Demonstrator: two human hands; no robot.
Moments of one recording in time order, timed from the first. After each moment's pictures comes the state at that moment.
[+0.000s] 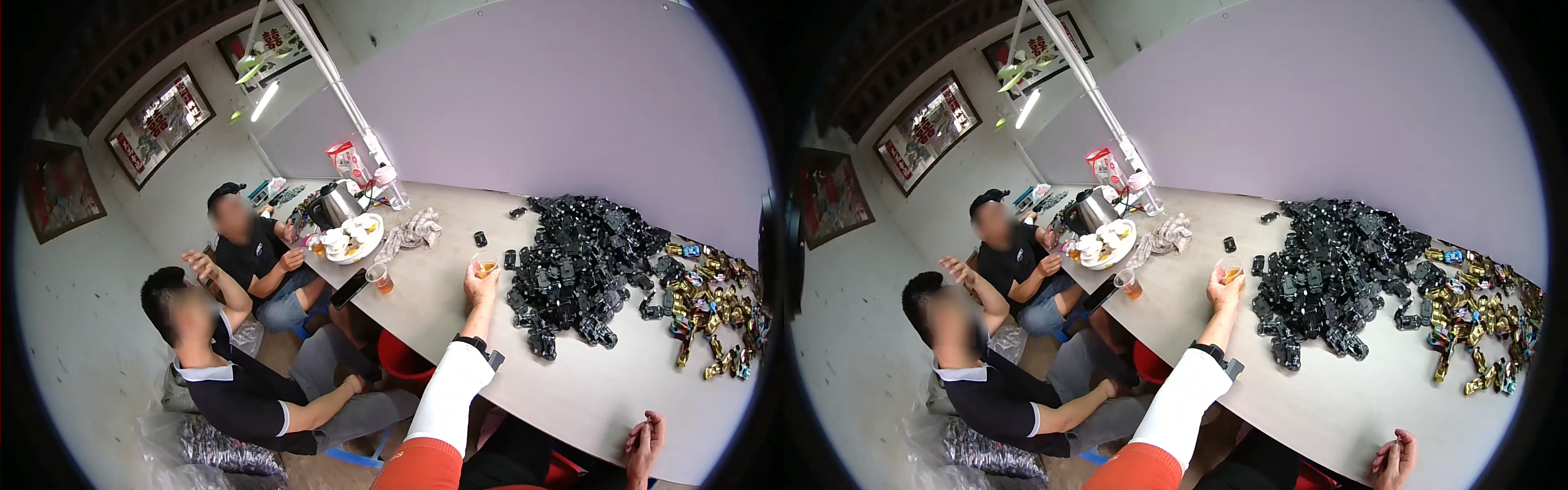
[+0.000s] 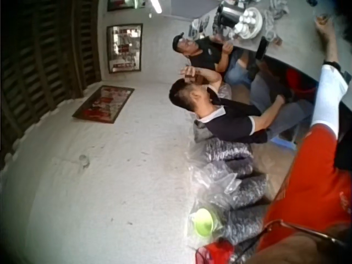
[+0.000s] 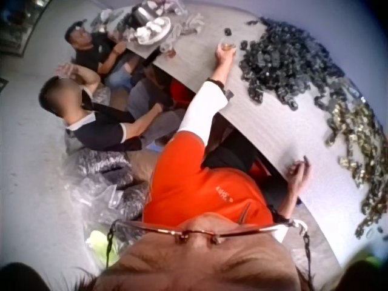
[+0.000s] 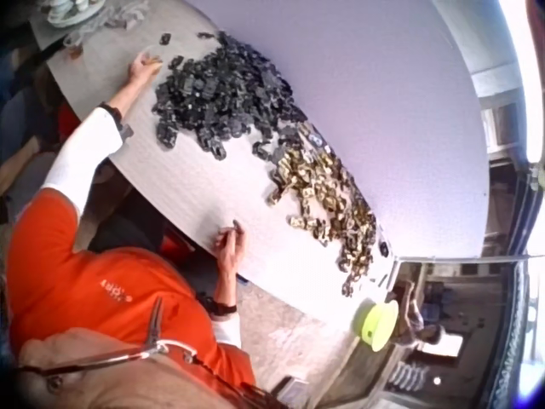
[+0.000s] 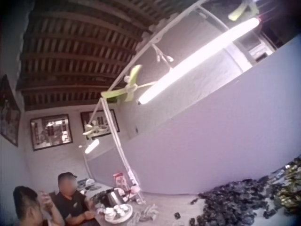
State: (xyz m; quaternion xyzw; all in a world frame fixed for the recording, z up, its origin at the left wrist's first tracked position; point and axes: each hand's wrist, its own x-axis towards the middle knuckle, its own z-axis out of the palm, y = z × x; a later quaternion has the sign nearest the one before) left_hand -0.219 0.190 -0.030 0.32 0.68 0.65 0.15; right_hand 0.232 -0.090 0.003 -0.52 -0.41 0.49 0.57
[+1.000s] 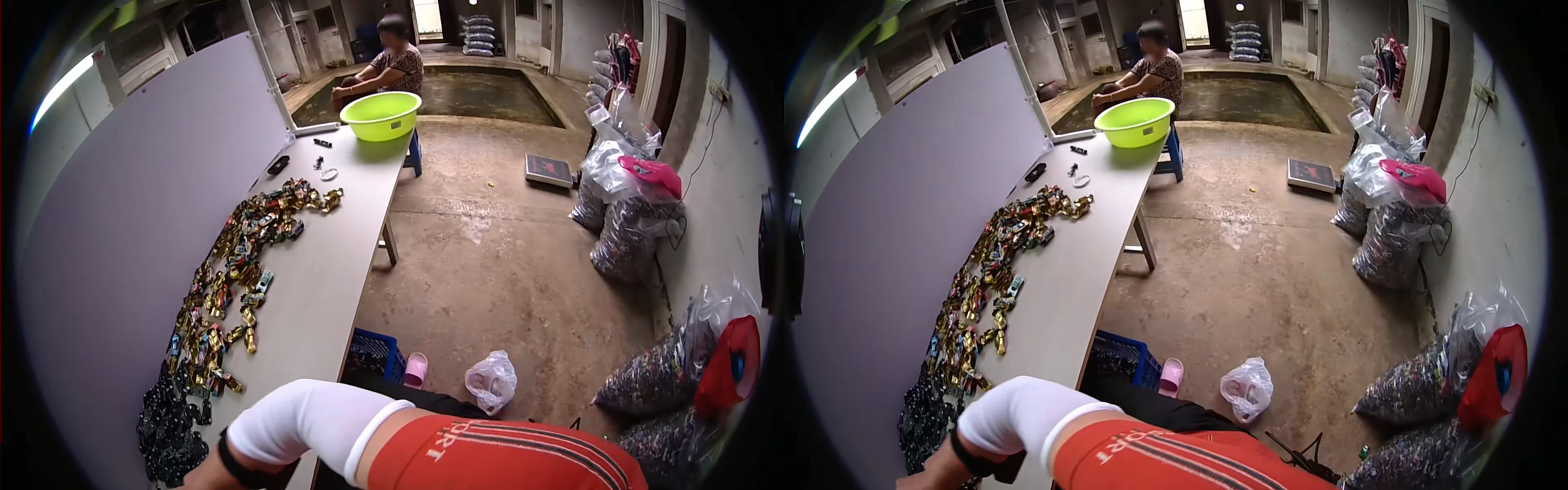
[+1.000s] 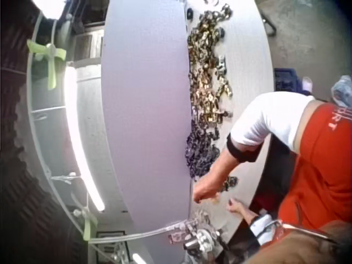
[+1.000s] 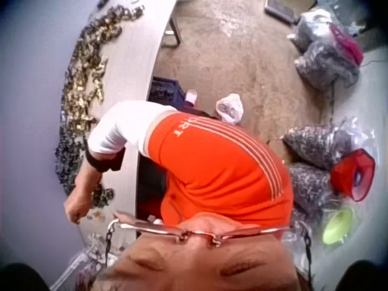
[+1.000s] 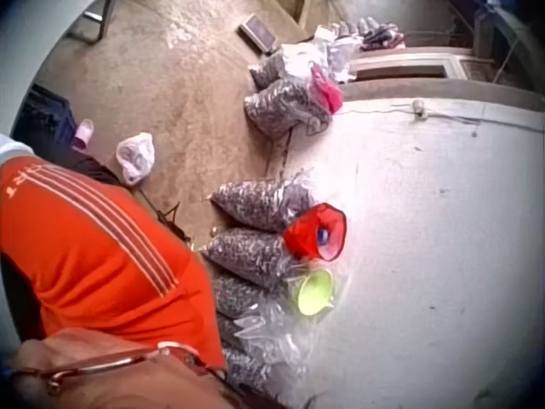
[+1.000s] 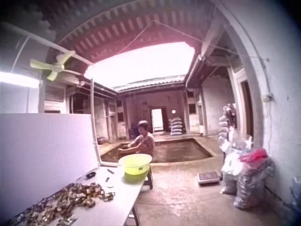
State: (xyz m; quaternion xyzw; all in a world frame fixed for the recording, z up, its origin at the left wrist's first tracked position) left_hand -0.191 0.021 -0.005 0.62 0.65 0.43 0.03; right_hand 0.089 0.032 0.206 -0.07 -0.83 0.06 0.55
